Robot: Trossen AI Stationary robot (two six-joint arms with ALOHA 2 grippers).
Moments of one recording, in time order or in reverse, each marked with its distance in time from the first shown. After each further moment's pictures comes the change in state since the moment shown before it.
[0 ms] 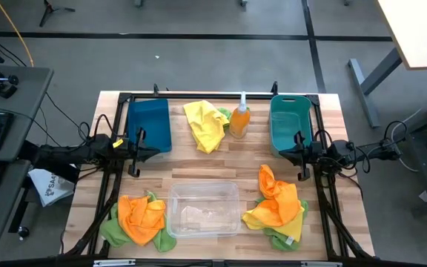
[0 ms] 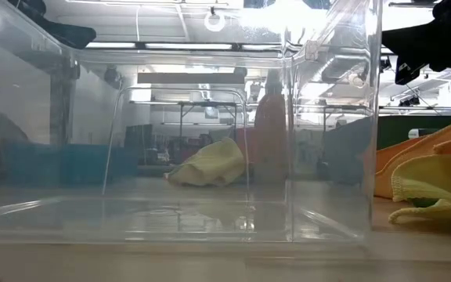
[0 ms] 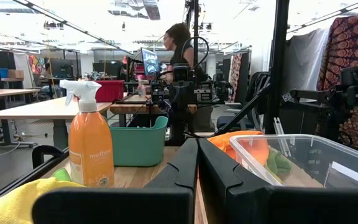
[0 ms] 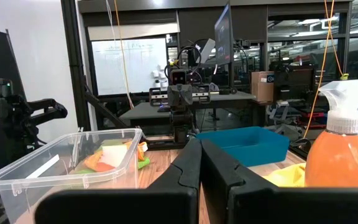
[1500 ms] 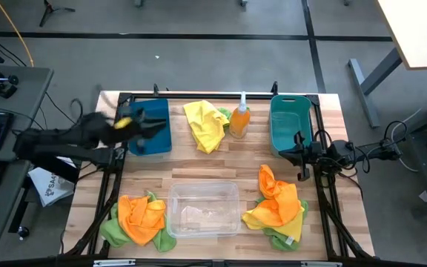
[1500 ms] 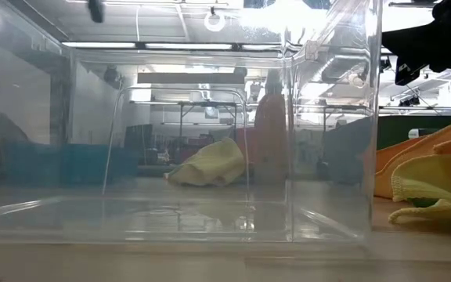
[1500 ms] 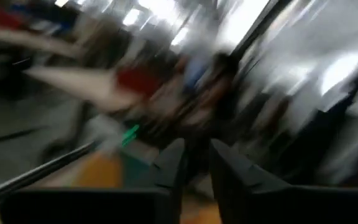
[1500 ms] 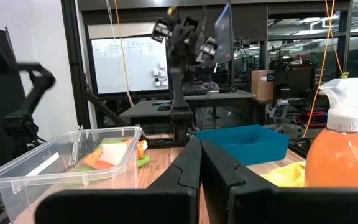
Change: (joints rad) left arm 0.029 0.662 0.659 -0.116 -0.255 -0.329; right arm 0.000 0.000 0.000 -0.009 0.000 0.000
